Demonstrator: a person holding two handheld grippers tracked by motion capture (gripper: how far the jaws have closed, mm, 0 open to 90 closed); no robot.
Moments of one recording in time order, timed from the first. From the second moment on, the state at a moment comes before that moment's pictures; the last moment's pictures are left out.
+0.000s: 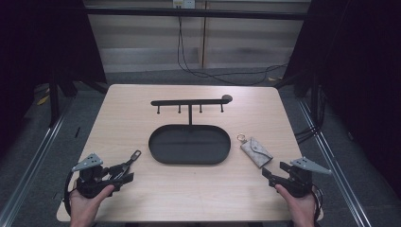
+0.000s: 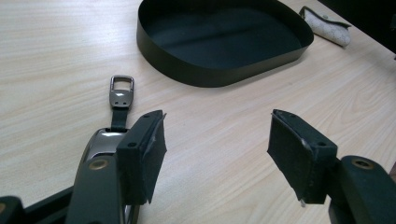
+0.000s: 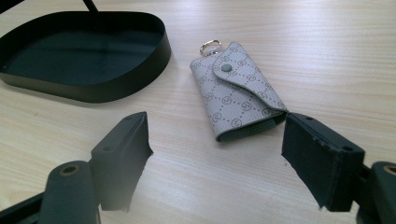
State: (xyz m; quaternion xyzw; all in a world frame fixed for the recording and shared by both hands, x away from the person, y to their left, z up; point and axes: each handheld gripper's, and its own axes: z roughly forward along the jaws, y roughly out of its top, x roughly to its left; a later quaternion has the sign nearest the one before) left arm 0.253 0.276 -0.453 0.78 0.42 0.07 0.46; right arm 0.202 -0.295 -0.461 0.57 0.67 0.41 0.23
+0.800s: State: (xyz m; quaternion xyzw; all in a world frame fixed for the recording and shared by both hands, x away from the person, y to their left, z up) left arm 0.255 0.268 -0.447 0.80 0.41 0.06 0.43; right arm 0.199 -0.295 -0.459 0.57 0.67 0.43 0.22
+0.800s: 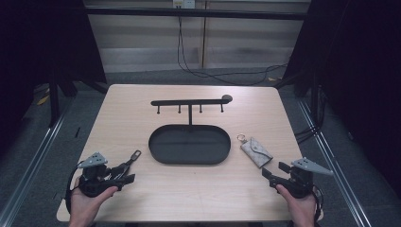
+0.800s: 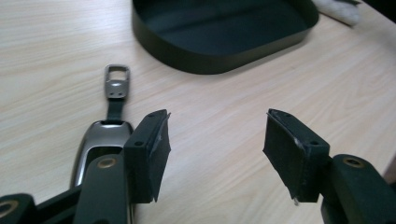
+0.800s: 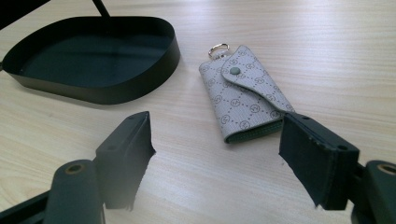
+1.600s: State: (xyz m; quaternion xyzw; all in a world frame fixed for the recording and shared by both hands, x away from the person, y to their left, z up) left arm 0.293 0.256 -0.422 0.83 0.42 0.05 0.36; right arm 0.203 -0.294 -0.462 0.57 0.68 0.42 0.21
